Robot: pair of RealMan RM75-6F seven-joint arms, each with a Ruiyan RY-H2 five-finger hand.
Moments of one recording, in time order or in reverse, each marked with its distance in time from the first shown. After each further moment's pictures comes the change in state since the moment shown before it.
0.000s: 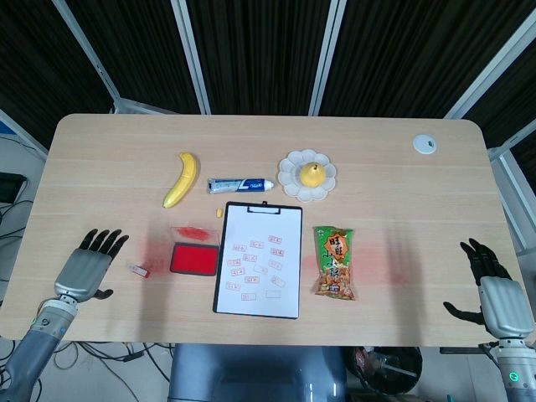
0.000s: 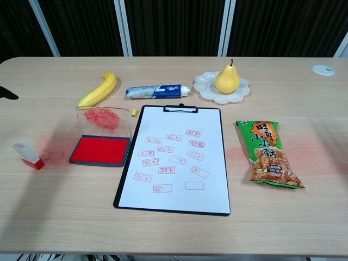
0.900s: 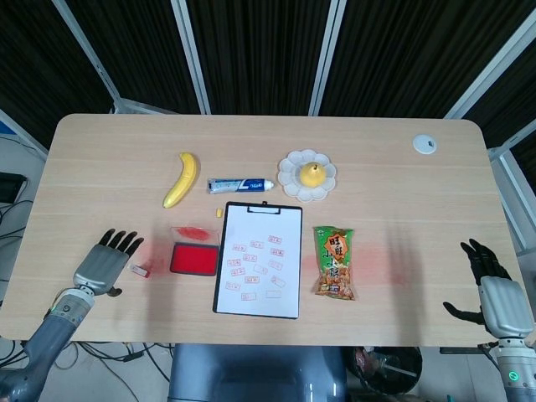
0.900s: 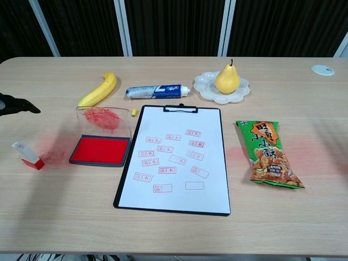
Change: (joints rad) left arm -0.128 -0.025 0.025 0.009 -0.144 -0.102 0.125; right arm -0.001 0.004 0.003 -0.012 0.014 -0.007 0.000
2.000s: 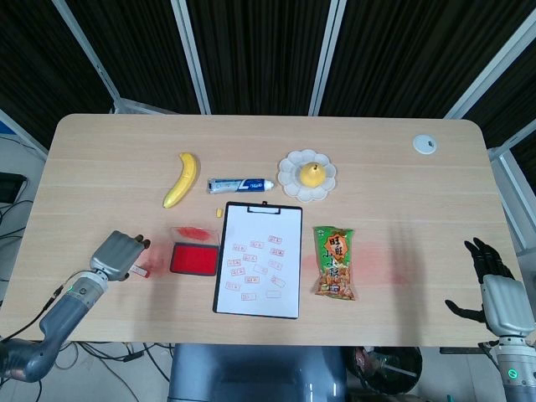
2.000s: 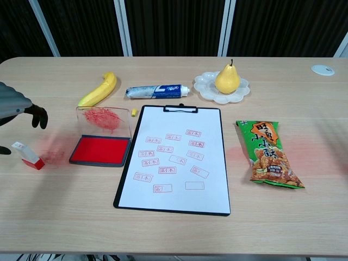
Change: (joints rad) left arm -0.115 -0.073 0.019 0.180 0.083 -0.095 -0.028; right arm -0.001 -0.009 0.015 -0.011 0.039 -0.001 -0.031
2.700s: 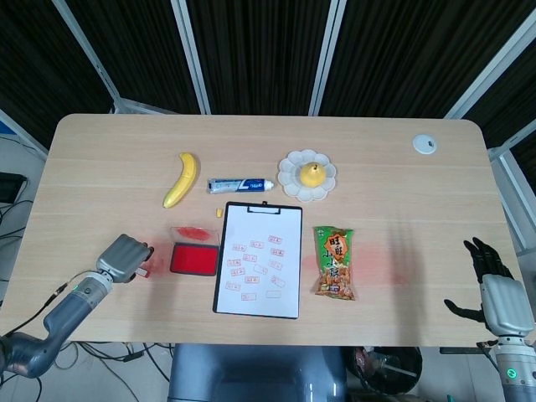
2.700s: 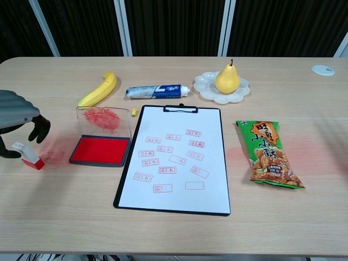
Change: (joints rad) left arm -0.021 -0.028 0.031 0.062 0.076 -0.037 -0.098; right arm -0.001 -0.002 0.003 -0.006 0.003 0.002 0.000
